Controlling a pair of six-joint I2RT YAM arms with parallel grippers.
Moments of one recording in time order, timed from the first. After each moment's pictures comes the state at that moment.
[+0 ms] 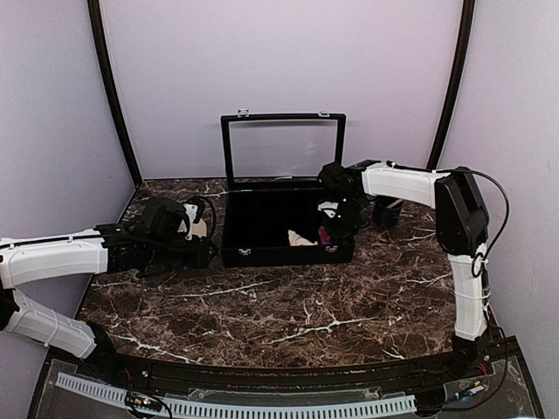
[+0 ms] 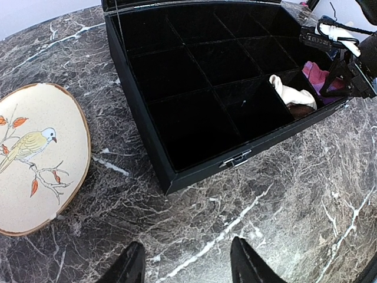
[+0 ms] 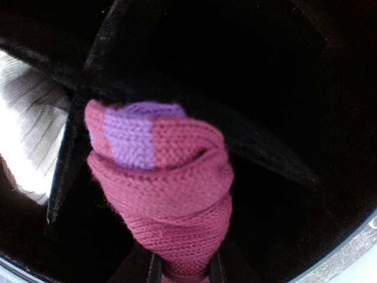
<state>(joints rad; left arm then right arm) -0.73 1.22 0.75 -0.27 -0.17 -0.37 0.61 2.15 1.76 -1.01 0.03 0.03</state>
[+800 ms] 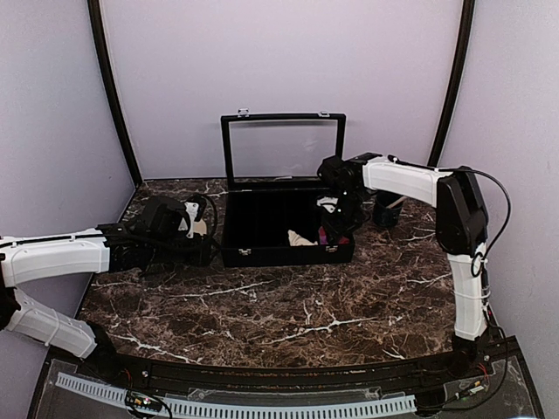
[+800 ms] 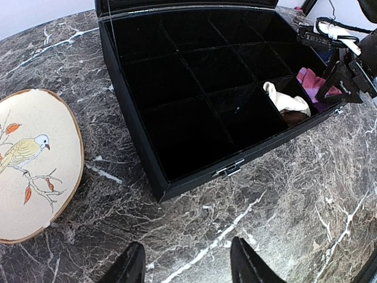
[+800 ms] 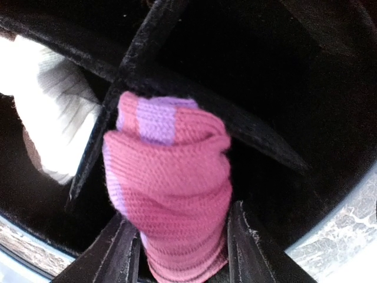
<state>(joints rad) -0.72 1.23 0.75 -0.23 -0.14 -0.37 0.60 2.16 1.84 -1.08 0.01 0.01</state>
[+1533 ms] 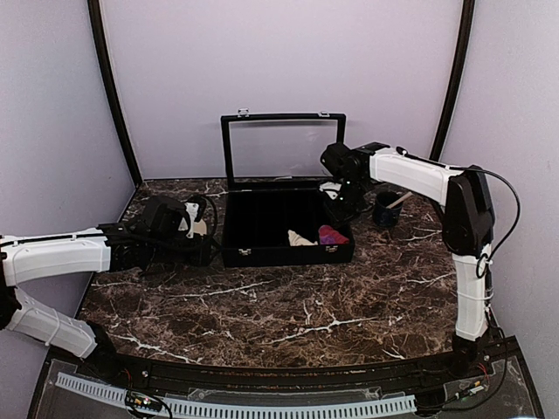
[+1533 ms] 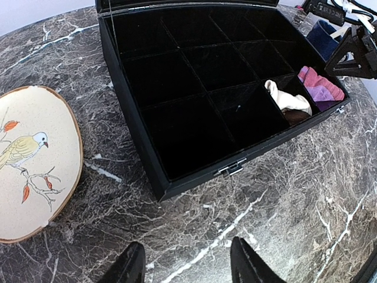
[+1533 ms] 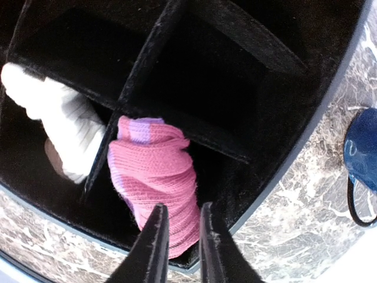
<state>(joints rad) -0.71 1.24 0.75 -0.23 -0.12 -0.38 0.59 2.11 1.88 -1.07 0.05 0.04</state>
